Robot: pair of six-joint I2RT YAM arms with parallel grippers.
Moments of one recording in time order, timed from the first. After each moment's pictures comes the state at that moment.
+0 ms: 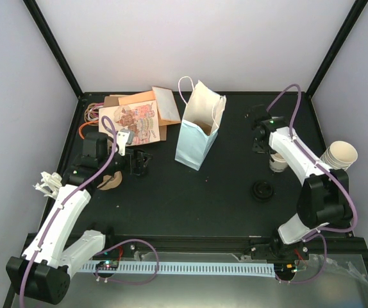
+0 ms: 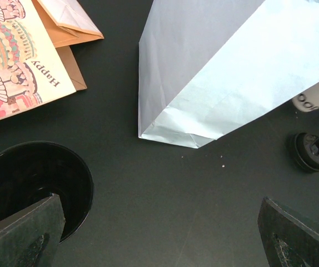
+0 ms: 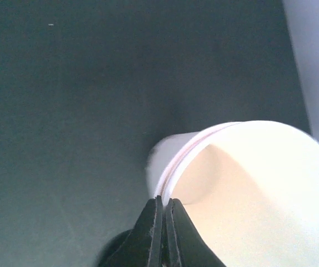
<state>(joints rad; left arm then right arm) -0.20 0.89 0.84 -0.61 0.45 -0.15 0.29 1.58 1.28 -1.02 0.52 0.43</state>
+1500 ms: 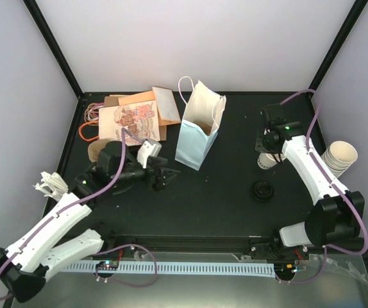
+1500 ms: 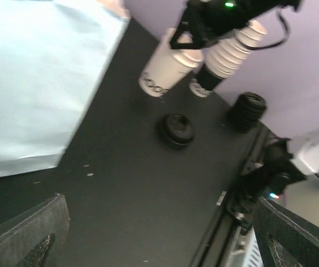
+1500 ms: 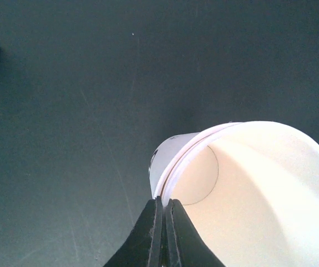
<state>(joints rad) -0.56 0.83 0.84 -0.47 0.52 -0.30 0.22 1.40 1.24 -0.95 0.21 0.33</state>
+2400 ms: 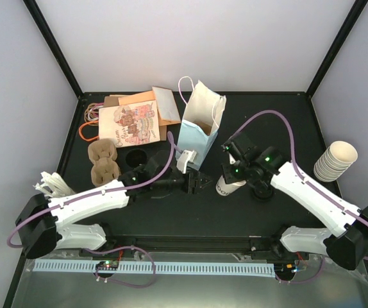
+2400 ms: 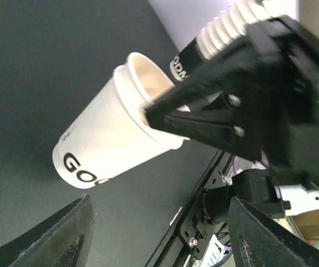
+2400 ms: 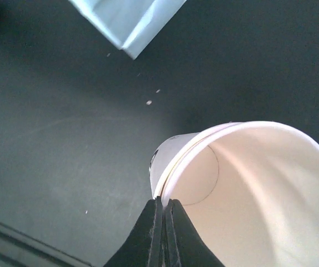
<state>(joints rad) -0.96 1.20 0.80 -0.02 0.31 -0.71 0.70 1.21 1.14 -1.02 0.04 0.43</state>
